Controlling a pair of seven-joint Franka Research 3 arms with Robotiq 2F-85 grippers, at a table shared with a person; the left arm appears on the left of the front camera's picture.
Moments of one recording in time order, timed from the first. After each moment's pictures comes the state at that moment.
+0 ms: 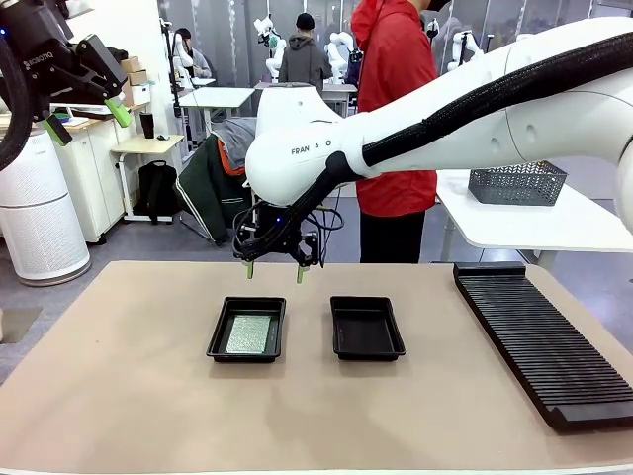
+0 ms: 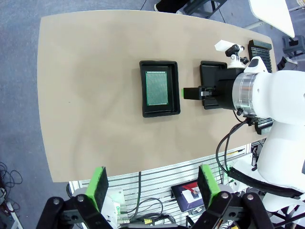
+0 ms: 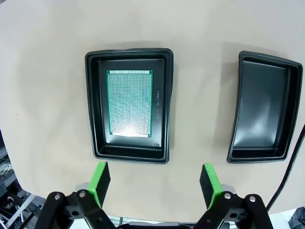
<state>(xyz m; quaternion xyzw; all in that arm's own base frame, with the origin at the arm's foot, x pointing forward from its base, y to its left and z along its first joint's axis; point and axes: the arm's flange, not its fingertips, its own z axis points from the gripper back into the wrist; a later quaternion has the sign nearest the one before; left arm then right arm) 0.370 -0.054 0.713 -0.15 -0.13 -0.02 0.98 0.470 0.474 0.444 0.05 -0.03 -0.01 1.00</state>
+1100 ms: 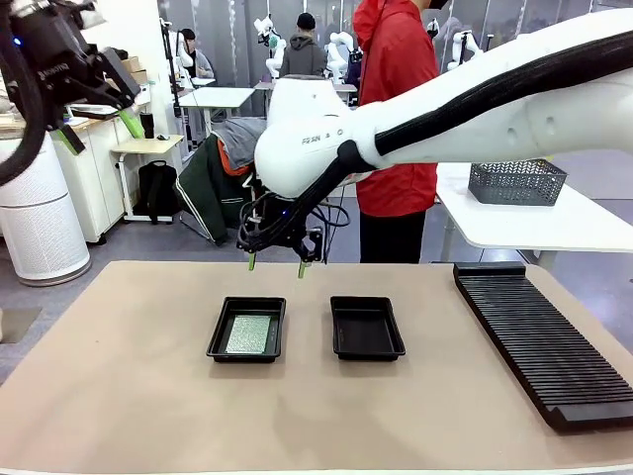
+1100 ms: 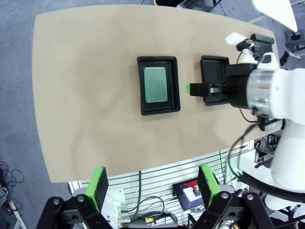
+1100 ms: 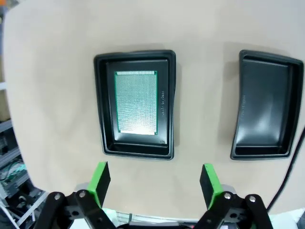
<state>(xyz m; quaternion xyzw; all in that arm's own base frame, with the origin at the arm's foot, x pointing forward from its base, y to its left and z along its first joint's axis) 0.379 -0.073 0.694 -0.15 -0.11 -0.03 0.98 0.467 0.454 0.461 0.09 -0.04 -0.03 0.99</state>
